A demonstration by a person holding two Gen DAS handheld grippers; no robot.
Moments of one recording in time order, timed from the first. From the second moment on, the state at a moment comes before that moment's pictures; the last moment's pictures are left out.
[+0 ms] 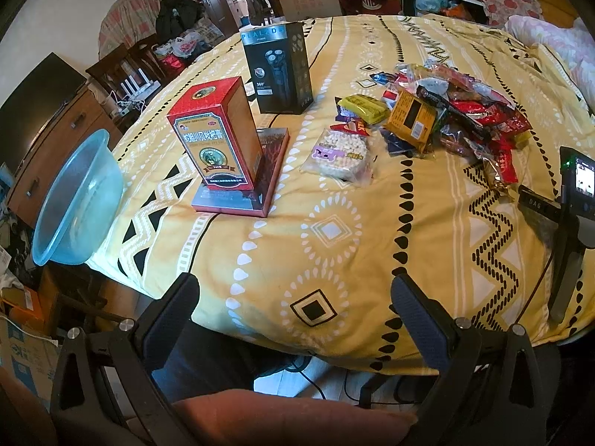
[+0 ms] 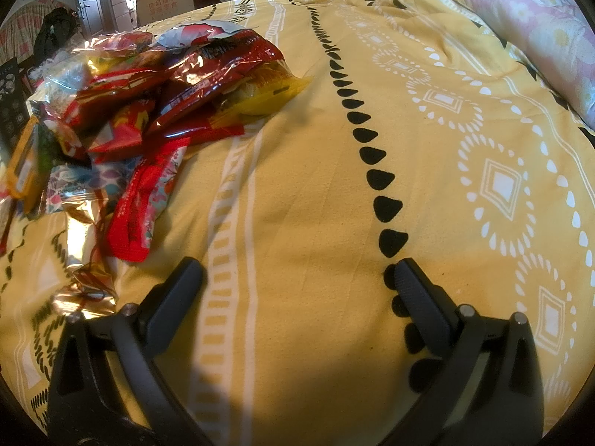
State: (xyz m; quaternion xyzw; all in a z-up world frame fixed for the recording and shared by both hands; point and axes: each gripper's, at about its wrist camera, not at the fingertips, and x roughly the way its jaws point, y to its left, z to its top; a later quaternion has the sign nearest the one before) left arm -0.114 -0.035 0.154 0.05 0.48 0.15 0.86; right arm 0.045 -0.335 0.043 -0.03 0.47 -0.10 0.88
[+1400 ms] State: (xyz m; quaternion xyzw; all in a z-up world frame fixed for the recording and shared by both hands) left arm -0.112 -0.027 0.145 0.03 0.50 0.15 0.85; right arm 0.045 -0.335 0.043 -0.03 0.47 -0.10 0.88
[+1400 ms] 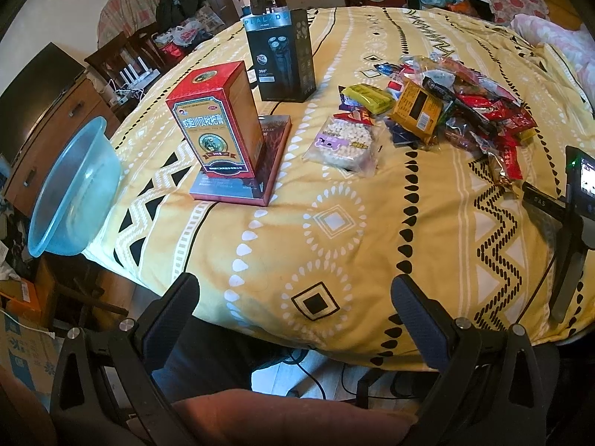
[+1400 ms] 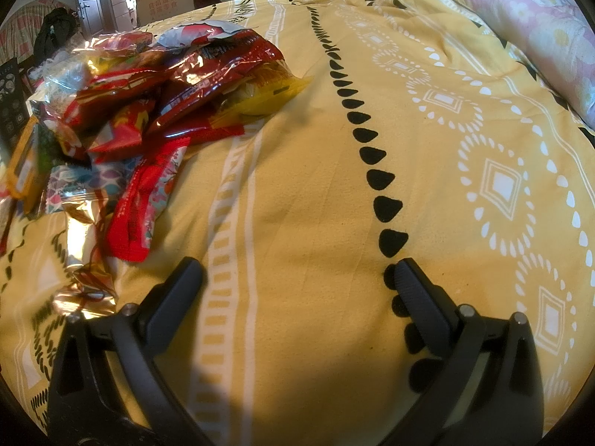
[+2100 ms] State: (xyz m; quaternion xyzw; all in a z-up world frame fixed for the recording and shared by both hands) left arm -0.115 -0.032 0.147 0.04 0.49 0.15 0.86; right arm 0.045 -0.335 0.043 -0.03 0.47 -0.10 0.88
